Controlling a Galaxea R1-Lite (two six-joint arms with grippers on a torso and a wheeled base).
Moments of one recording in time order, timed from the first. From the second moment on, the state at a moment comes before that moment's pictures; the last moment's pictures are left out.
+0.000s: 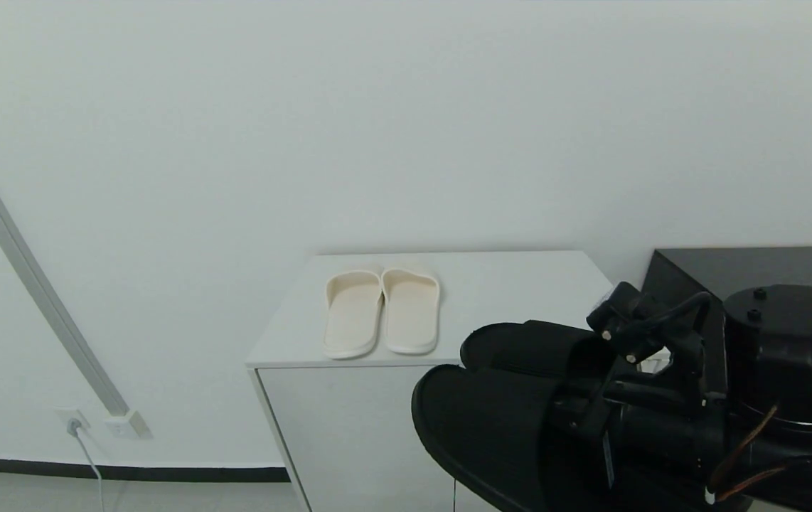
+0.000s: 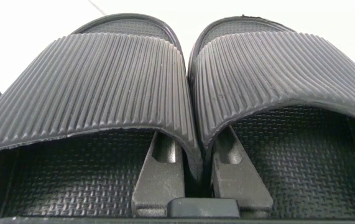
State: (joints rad) left arm 0.00 0.00 0.00 0.00 0.00 0.00; right arm 0.81 1.51 -0.62 -0.59 0.08 0.03
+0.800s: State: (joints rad) left arm 0.00 0.00 0.00 0.00 0.00 0.00; right arm 0.80 1.50 -0.57 -0.59 0.08 0.02
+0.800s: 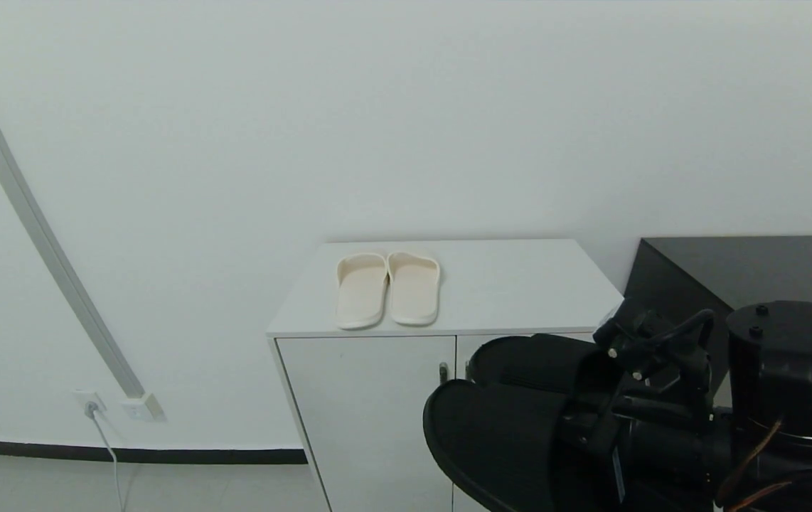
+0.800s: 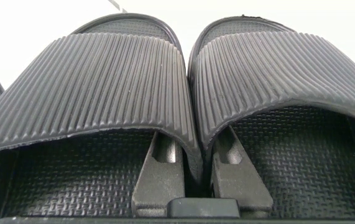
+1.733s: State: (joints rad) left arm 0.00 0.00 0.00 0.00 0.00 0.00; right arm 0.80 1.50 -0.55 -0.59 0.08 0.01
